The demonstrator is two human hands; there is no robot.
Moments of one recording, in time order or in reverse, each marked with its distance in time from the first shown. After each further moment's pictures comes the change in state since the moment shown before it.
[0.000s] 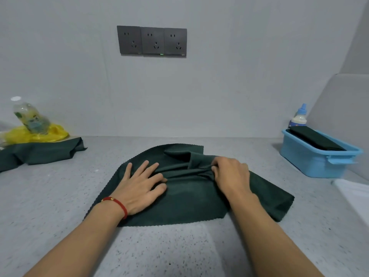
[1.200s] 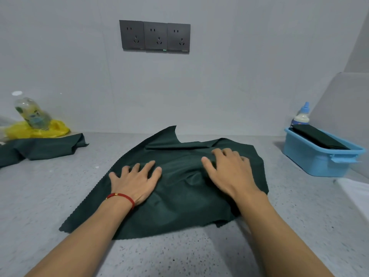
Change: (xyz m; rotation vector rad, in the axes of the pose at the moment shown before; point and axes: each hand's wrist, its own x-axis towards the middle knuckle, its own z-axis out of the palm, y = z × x) left_hand 0.009 -0.002 0.007 0.001 0.077 -0.388; right_hand -0.008 -0.004 -0.009 0.006 -0.044 -0.109
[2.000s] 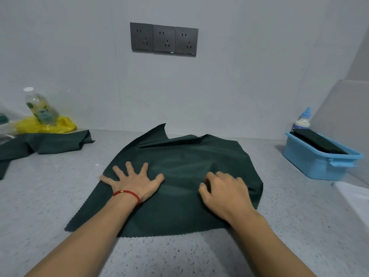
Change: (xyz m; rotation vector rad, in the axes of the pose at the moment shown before) left_hand 0.007 -0.013 0.014 0.077 -0.118 -0.229; right_hand -0.053 -0.025 0.003 -0.062 -0.074 -0.103
